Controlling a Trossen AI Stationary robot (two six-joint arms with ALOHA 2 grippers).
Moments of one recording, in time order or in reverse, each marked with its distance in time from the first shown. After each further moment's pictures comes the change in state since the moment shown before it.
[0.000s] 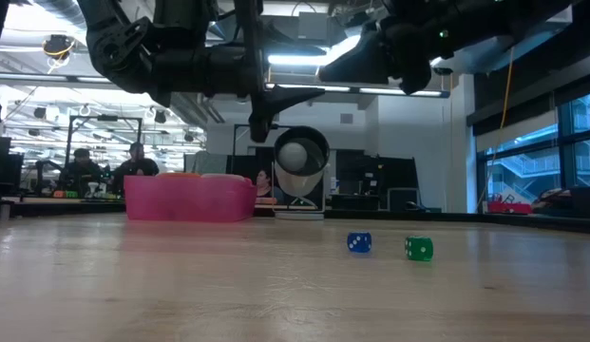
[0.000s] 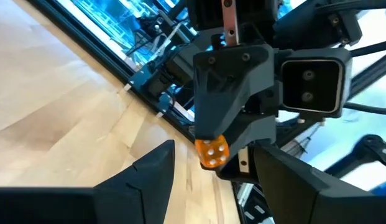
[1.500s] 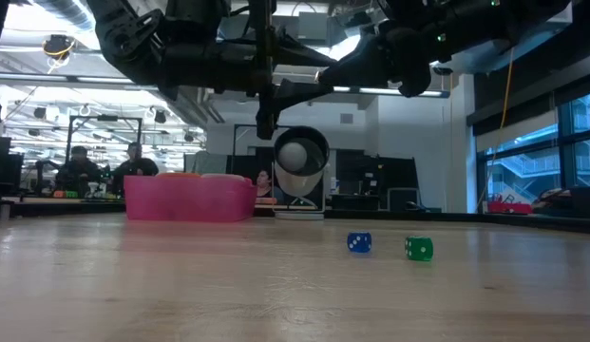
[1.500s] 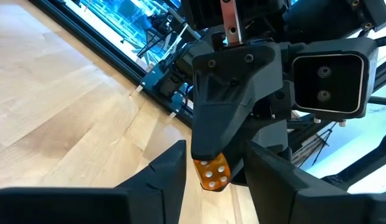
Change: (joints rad) left arm -0.008 0.000 0.067 -0.122 -0.027 0.072; right arm -0.021 0.004 0.000 -0.008 -0.033 0.002
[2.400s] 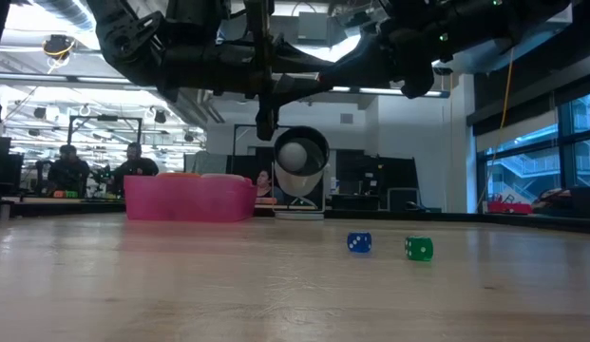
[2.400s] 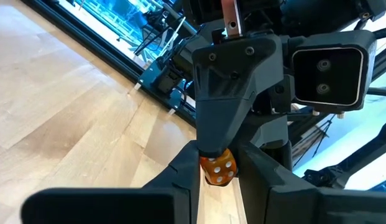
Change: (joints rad) left arm 0.002 0.000 -0.002 0.005 0.029 0.044; right arm 0.000 -0.001 0.000 -0.010 -0.008 -0.013
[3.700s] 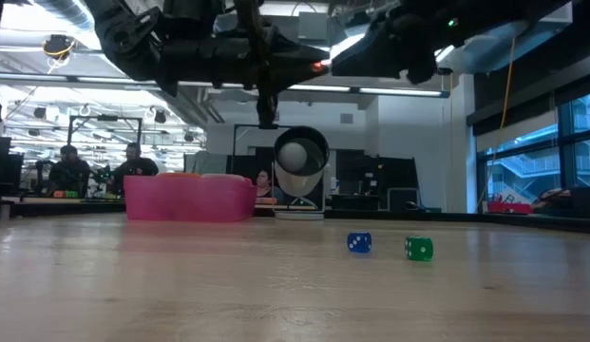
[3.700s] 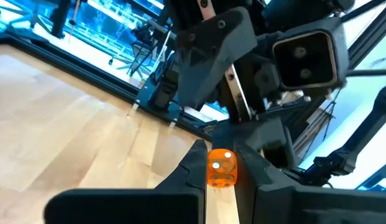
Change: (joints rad) left arm 0.045 -0.061 -0.016 -0.014 0.056 0.166; right arm 0.058 -0.070 0.000 -0.049 0.174 0.013
